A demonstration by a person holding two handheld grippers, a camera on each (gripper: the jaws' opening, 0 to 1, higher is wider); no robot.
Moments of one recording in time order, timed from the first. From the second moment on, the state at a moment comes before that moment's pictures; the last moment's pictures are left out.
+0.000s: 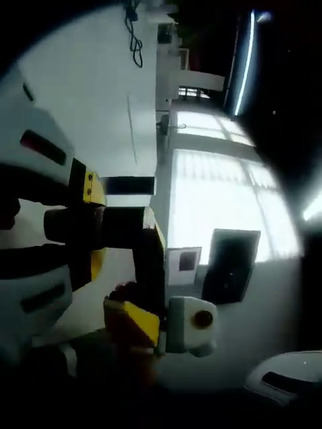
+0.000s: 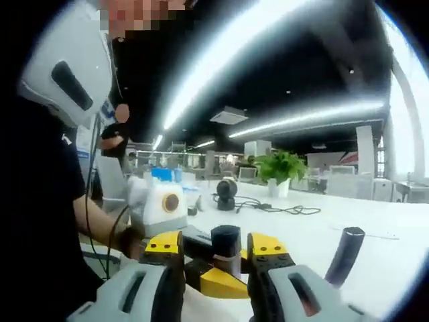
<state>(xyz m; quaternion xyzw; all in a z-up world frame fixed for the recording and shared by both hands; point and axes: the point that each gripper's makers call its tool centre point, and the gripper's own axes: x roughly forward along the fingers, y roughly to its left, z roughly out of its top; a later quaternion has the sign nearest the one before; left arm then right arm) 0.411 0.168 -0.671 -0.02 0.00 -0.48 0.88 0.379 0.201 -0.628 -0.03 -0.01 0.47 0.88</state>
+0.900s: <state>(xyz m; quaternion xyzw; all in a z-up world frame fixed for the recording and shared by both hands) 0.435 0.179 -0.683 0.01 0.01 -0.38 0.93 0.410 0.192 -0.642 -0.05 0.01 0.34 0.94</state>
